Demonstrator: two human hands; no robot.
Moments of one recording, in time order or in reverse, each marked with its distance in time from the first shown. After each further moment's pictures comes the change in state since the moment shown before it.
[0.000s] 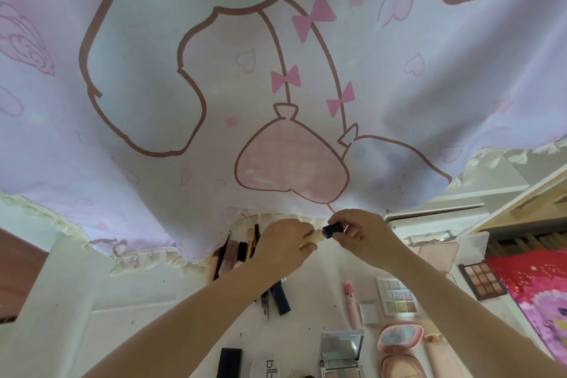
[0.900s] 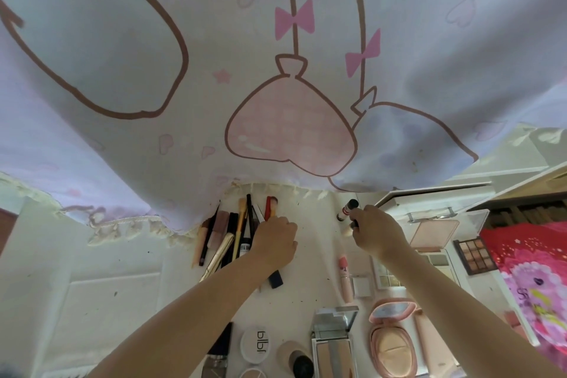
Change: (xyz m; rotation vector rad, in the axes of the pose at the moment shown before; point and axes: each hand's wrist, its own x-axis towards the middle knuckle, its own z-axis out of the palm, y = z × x) left_hand 0.012 -0.032 0.078 0.165 -0.306 -0.110; right_hand 0.015 0.072 0.037 -0.628 -0.190 0.335
